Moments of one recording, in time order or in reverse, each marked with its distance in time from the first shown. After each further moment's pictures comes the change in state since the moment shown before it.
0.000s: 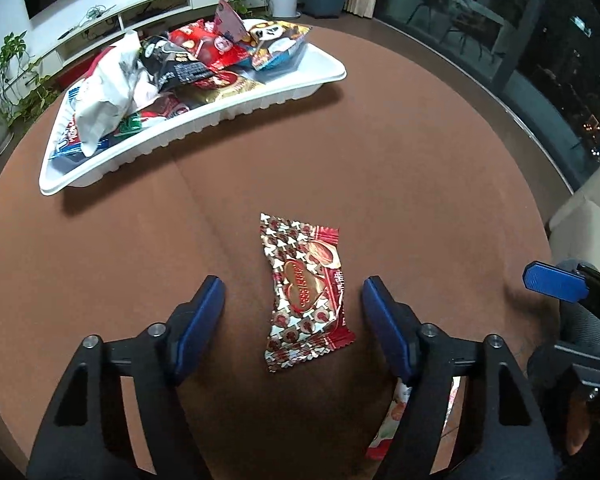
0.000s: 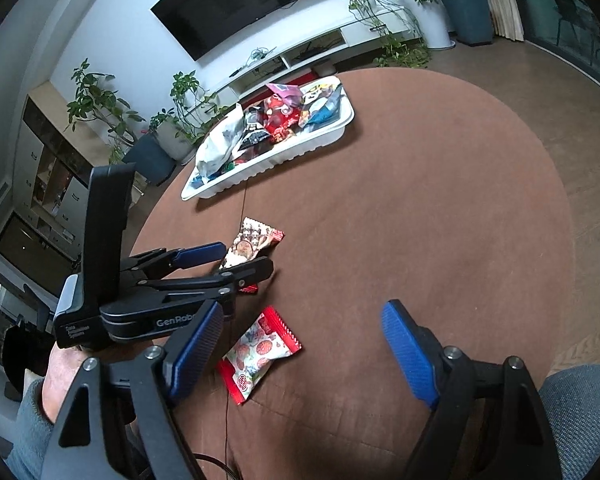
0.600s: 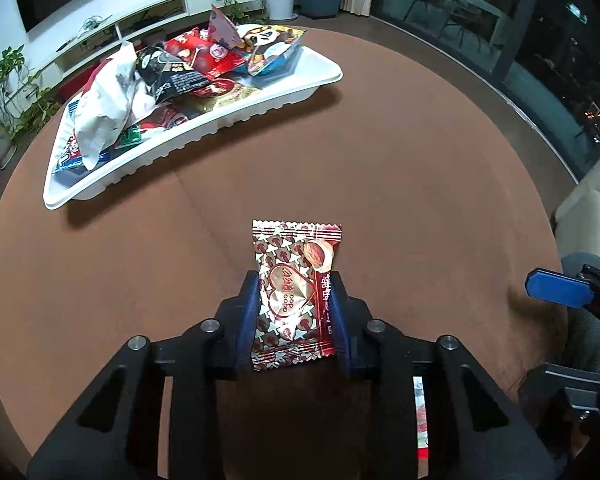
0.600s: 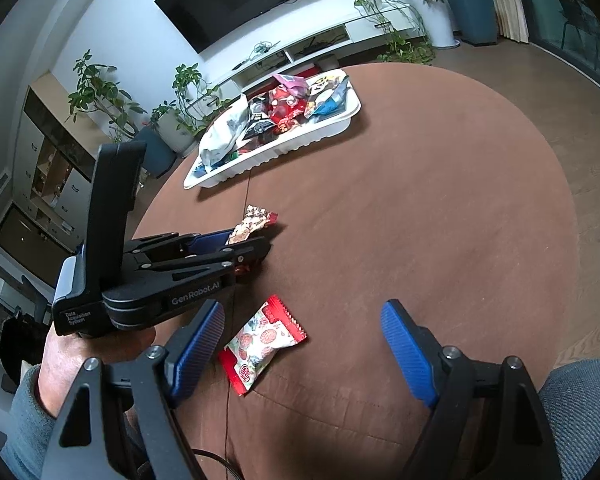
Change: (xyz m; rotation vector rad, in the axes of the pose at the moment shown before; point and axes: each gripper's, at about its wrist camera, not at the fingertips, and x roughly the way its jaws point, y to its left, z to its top) left arm -0.001 -0.004 0.002 0.037 -0.005 0.023; right arm 0.000 0.008 -0.006 -0.028 0.011 -0.012
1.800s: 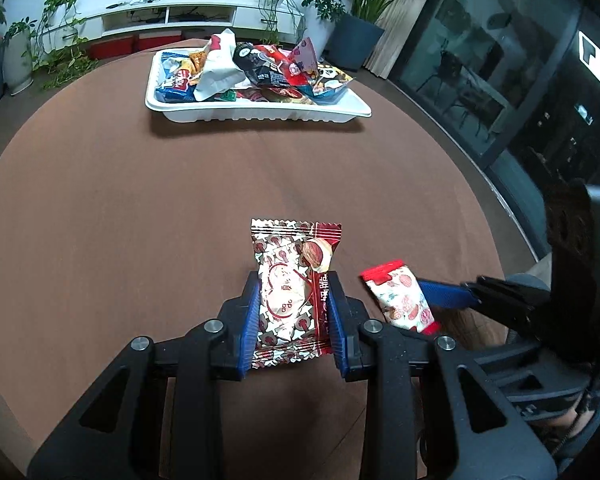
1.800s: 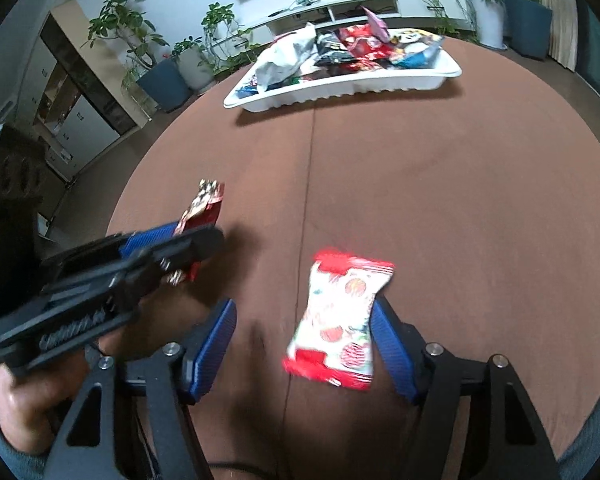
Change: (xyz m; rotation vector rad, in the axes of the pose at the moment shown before) left arm -0.084 0.053 -0.103 -0.284 -0.173 -0.131; right arm 0.065 0.073 -0.014 -0.202 0.167 -0.037
